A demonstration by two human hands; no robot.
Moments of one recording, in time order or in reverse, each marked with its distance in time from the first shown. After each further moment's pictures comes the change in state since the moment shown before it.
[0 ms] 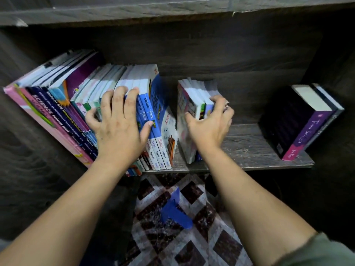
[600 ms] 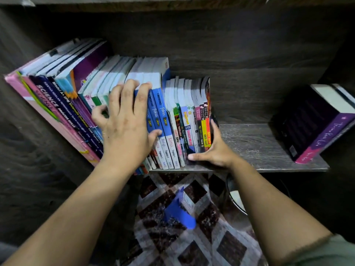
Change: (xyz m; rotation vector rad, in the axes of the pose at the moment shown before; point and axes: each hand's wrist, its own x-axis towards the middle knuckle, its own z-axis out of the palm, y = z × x) left_hand -0.003 -0.010 -0.001 -0.016 -0.044 0.037; right_hand -0.005 0.103 0.019 0.209 -0.896 0.140
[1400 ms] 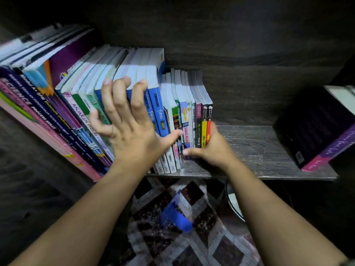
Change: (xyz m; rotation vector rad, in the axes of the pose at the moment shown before) left_hand 0.006 0.023 0.043 -0.098 0.164 -0.166; right_hand 0.010 -0.033 0.003 -0.235 0.119 -0.032
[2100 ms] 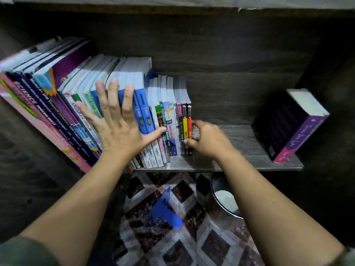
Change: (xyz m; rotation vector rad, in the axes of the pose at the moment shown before) left_hand 0.001 -0.014 0.006 0.130 0.014 0.128; right_hand -0.028 -0.036 -0.044 -0.559 0.025 -0.042
